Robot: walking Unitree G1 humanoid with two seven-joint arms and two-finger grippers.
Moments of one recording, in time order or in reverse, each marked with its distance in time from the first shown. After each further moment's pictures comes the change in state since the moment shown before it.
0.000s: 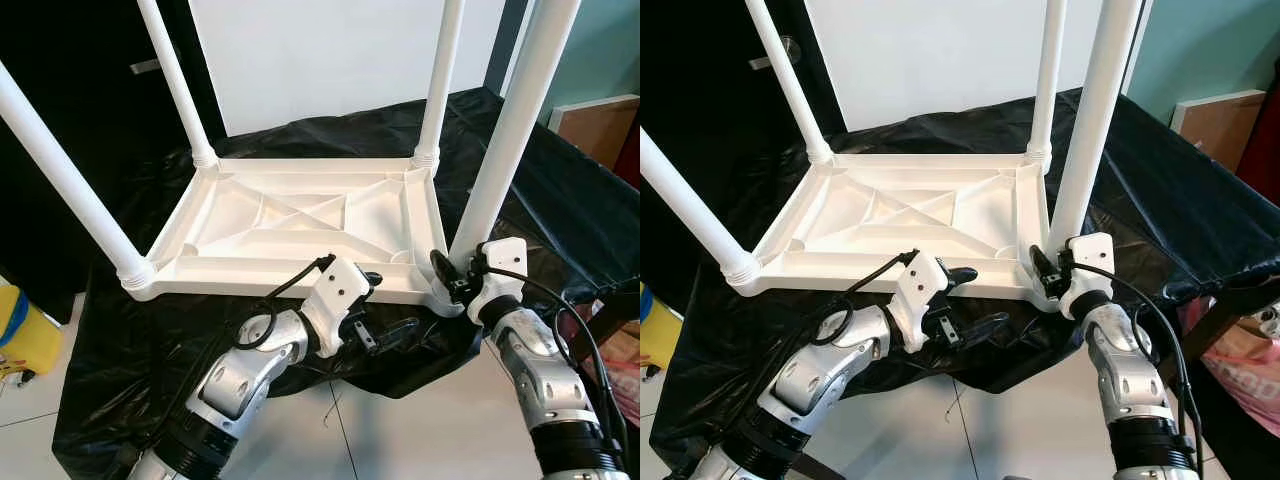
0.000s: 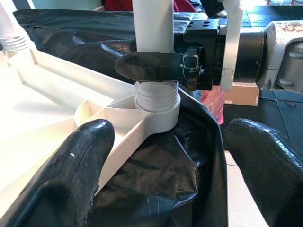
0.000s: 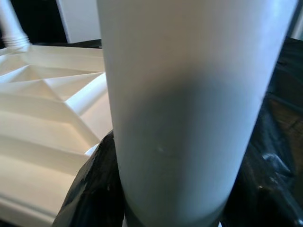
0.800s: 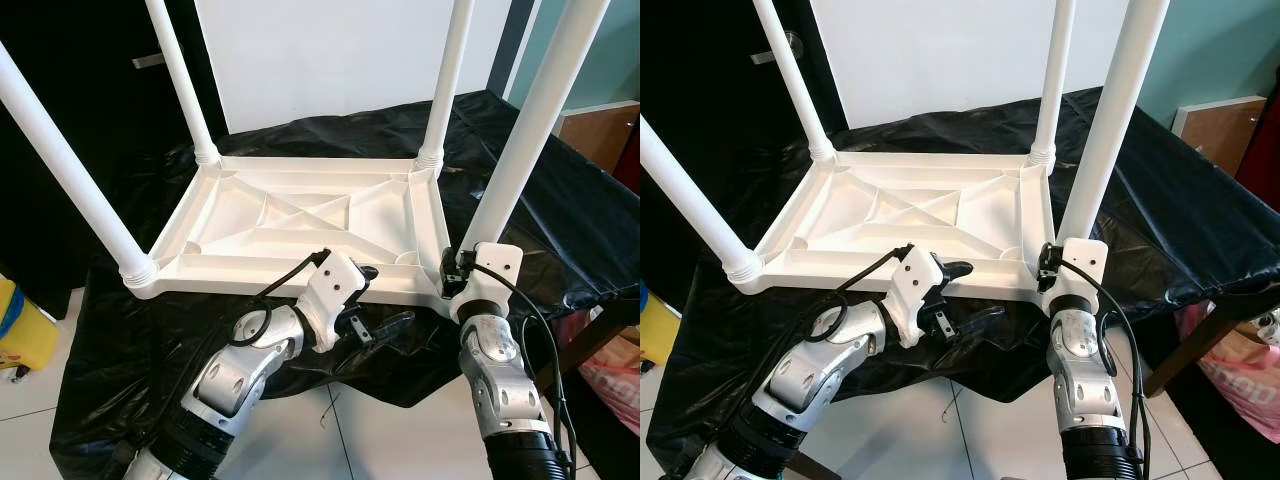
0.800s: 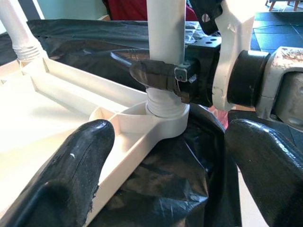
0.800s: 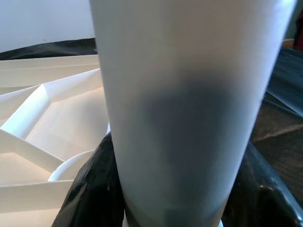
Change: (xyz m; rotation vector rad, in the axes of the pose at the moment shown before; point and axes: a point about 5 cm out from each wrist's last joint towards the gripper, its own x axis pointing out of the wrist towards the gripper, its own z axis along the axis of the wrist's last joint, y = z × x) left arm -0.001 0.004 0.008 0.026 -0.014 0.010; right arm -0.003 0.022 0.000 0.086 0.003 -0.348
